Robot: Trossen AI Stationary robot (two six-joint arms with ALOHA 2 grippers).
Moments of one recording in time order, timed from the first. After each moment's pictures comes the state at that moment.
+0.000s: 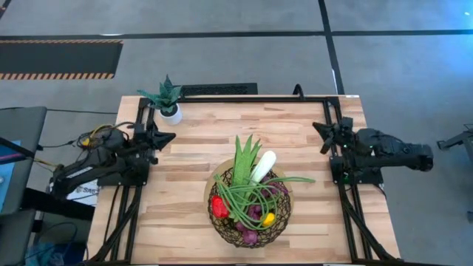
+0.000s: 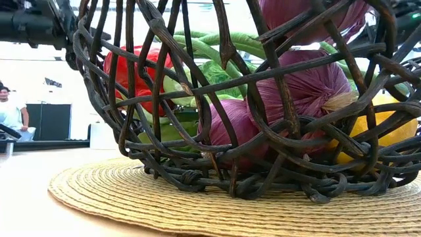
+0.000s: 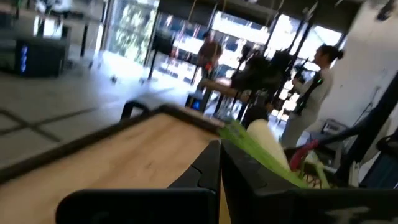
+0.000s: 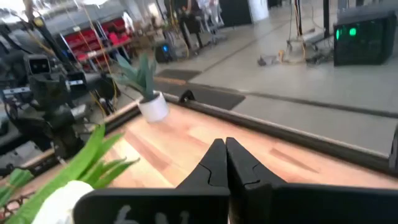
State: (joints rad) left arm 0.37 0.01 0.21 -0.12 0.10 -0.34; right arm -0.01 0.11 0.39 -0.41 0.65 0.41
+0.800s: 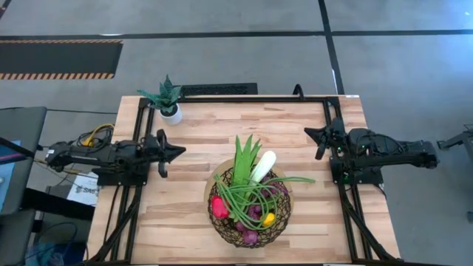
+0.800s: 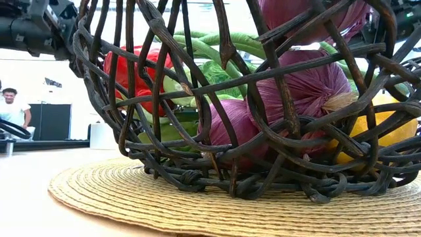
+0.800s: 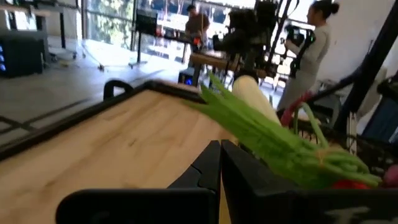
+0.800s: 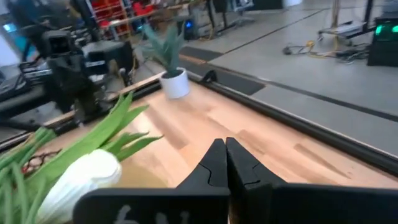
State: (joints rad) left arm -0.08 0.20 0.12 0.07 -0.27 -0.22; right arm -0.01 0.24 0.39 -0.33 0.52 0.33
